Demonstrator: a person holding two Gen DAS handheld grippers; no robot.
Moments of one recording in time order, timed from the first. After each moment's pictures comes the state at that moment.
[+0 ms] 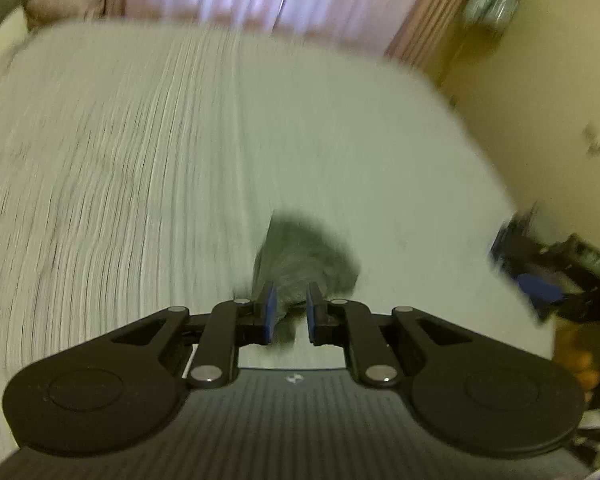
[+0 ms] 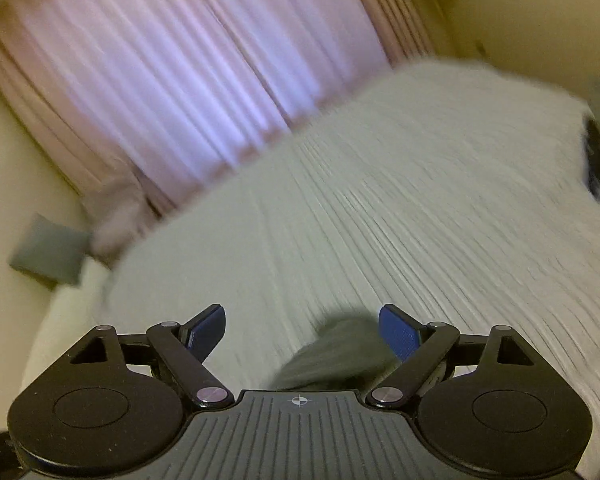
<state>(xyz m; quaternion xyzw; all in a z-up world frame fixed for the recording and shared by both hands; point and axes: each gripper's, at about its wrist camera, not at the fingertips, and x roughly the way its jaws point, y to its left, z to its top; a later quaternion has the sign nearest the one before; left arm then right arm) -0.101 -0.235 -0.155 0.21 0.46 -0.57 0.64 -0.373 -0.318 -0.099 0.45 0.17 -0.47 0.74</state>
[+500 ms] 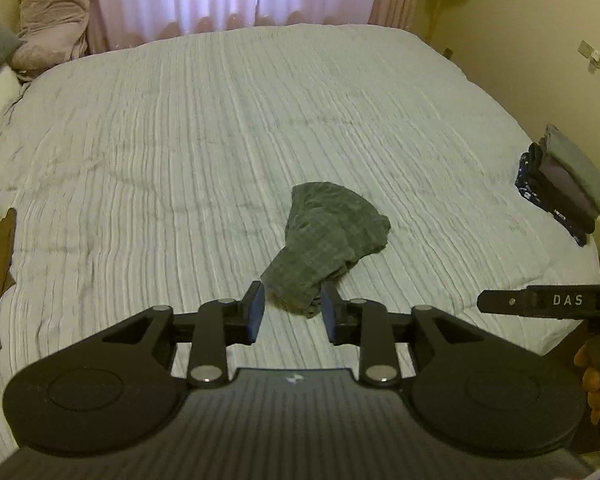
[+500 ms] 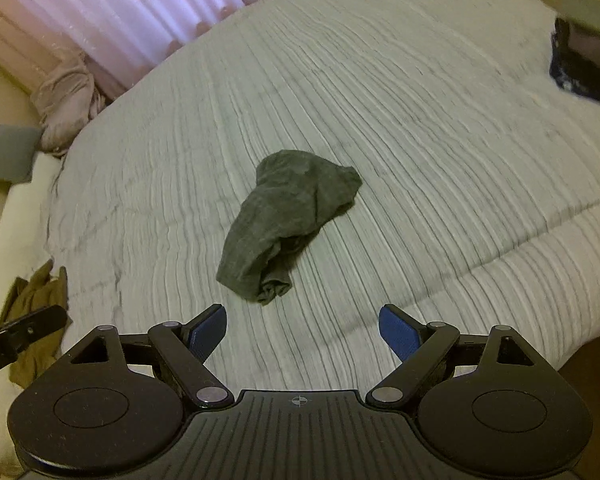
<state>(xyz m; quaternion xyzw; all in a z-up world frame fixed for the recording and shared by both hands) -0.144 -0.172 -0.134 0.28 0.38 -0.59 0.66 -0.345 -0.263 -0.148 0.47 0.30 -0.45 0.70</state>
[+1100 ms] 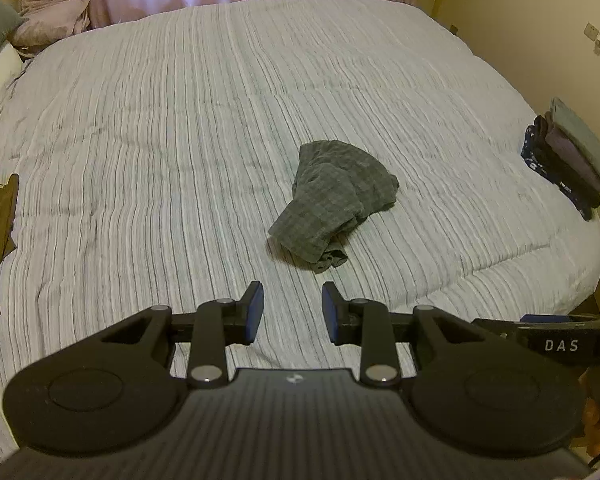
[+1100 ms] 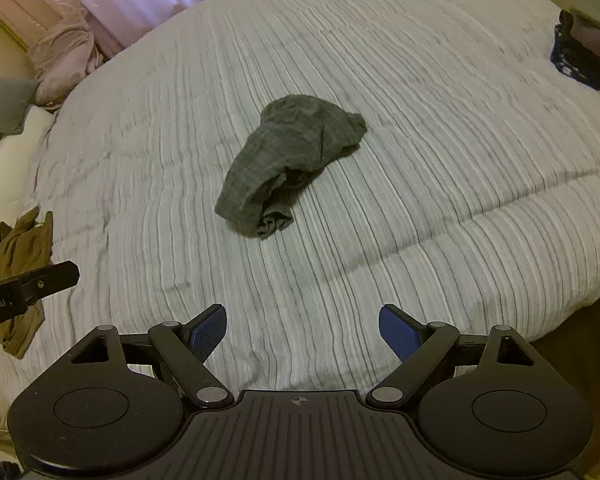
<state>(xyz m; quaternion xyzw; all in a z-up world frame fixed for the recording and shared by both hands) -0.148 -0.148 -0.155 0.30 0.40 -0.58 0.65 -0.325 -0.205 -0.172 0.46 0.35 -0.44 0.69</state>
